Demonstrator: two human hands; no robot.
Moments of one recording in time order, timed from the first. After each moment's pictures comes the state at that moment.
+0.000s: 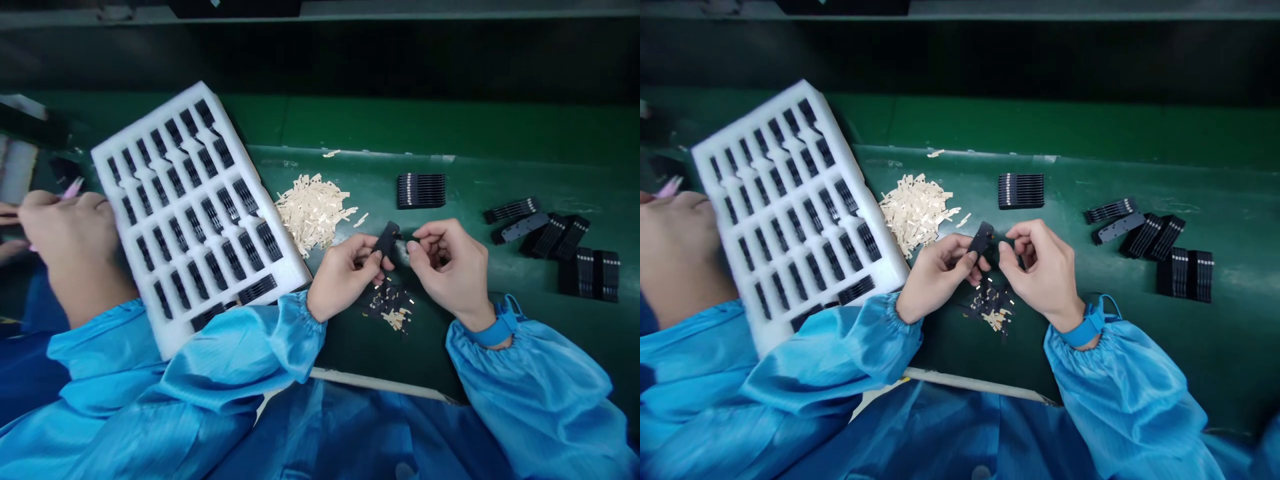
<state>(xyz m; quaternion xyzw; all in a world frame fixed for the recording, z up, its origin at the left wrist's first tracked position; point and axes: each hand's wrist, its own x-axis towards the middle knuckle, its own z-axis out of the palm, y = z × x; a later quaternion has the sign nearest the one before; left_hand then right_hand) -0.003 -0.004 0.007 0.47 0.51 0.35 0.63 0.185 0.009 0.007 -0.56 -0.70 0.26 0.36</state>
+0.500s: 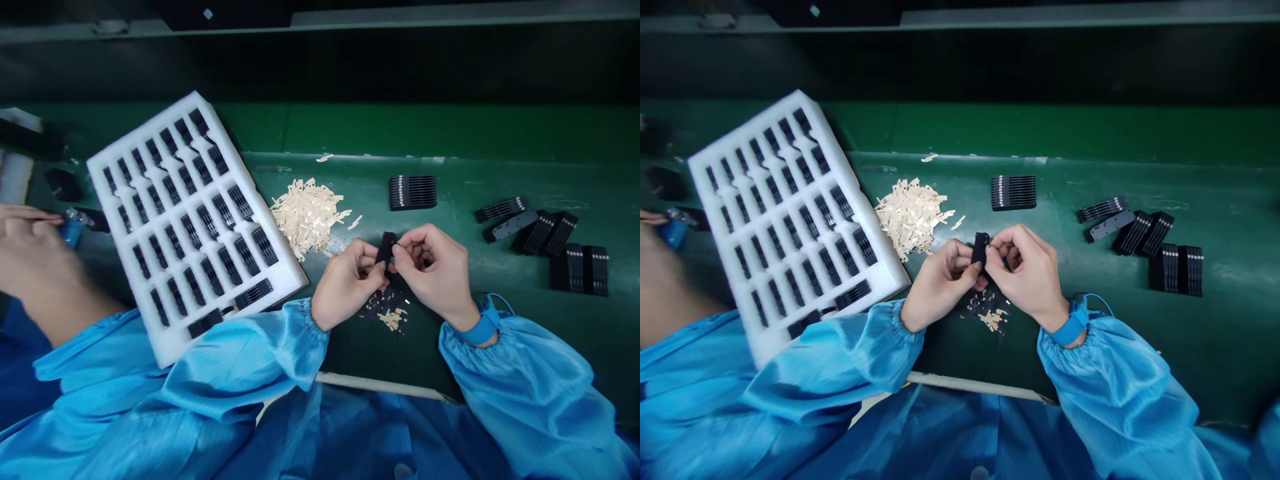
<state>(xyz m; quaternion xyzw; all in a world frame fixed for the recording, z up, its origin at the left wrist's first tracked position) 0.006 -0.011 0.004 0.46 0.53 0.33 0.63 0.174 0.006 0.008 -0.55 -0.66 0.32 0.39</state>
